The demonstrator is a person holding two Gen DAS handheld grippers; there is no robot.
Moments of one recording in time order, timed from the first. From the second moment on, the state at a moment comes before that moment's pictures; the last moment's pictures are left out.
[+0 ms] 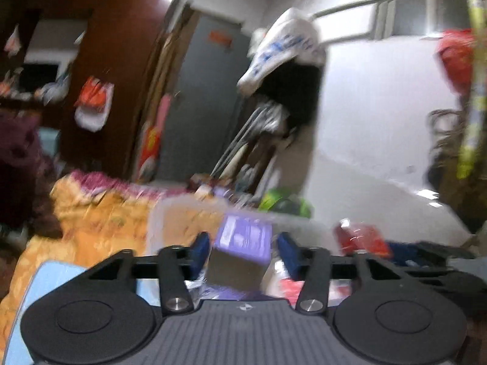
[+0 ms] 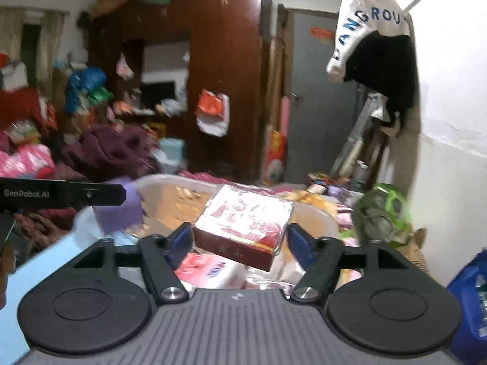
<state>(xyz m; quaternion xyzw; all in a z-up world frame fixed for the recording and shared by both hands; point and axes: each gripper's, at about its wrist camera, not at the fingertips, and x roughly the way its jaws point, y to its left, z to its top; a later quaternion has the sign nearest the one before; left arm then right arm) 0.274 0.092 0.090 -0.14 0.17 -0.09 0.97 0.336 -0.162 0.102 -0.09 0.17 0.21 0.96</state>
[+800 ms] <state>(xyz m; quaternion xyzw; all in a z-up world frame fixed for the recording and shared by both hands) 0.186 0.031 0.001 -0.04 0.20 -0.12 0.97 0.290 -0.229 -0.003 0.11 0.26 0.24 0.93</state>
